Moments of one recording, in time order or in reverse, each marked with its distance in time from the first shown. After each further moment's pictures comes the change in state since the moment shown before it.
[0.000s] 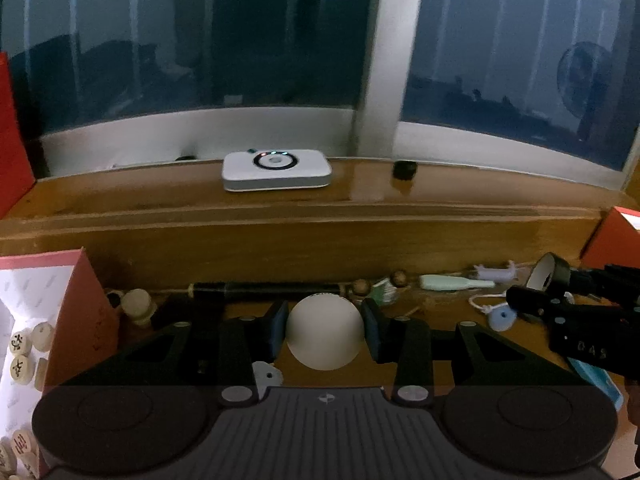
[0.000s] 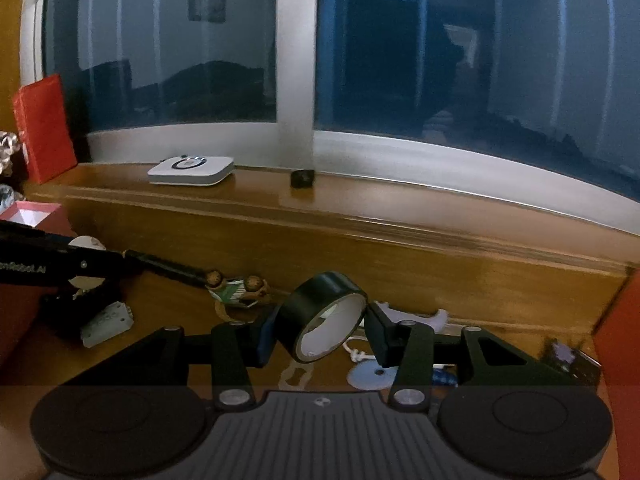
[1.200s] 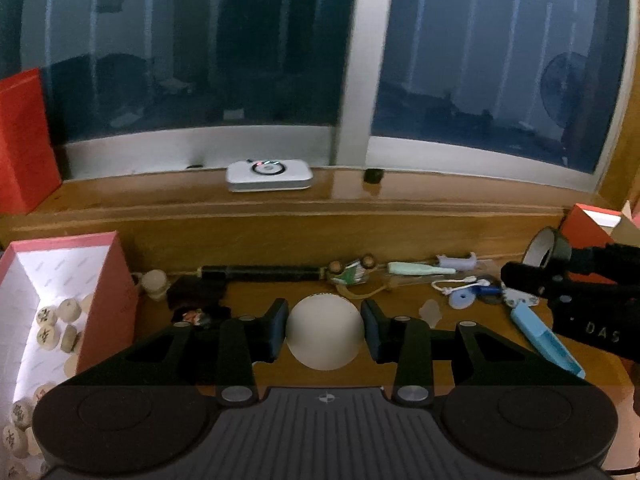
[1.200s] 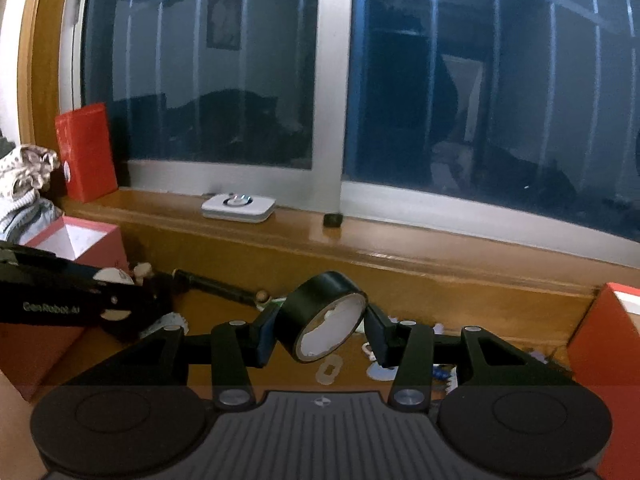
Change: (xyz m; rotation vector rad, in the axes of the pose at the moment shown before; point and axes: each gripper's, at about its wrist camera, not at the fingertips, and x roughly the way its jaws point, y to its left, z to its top) left arm -0.071 -0.015 -0.025 0.012 -0.047 -0.021; right arm -0.090 0.027 0.003 -0.034 -0.095 0.018
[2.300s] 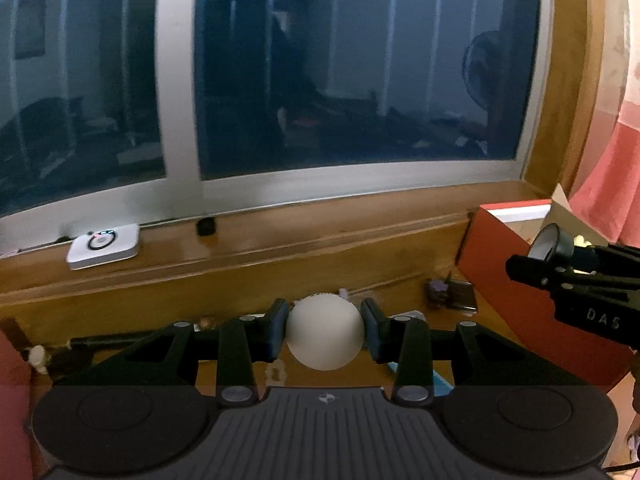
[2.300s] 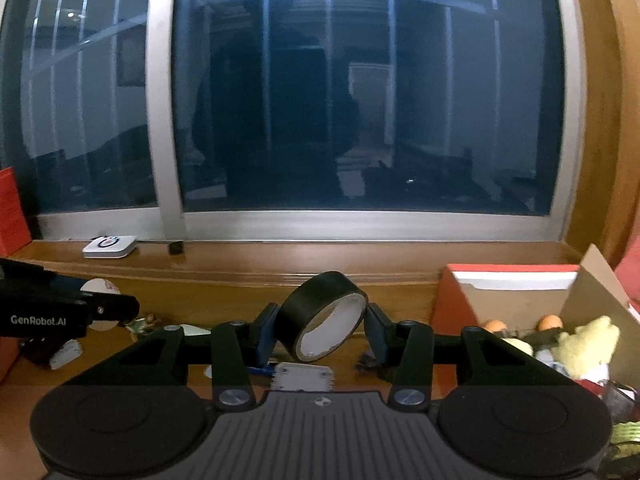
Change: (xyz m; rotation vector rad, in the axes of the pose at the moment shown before) left arm 0.030 -0.155 0.031 0.155 -0.029 -0.147; right arm -0.060 -0.151 -0.018 0.158 -0.057 -0.216
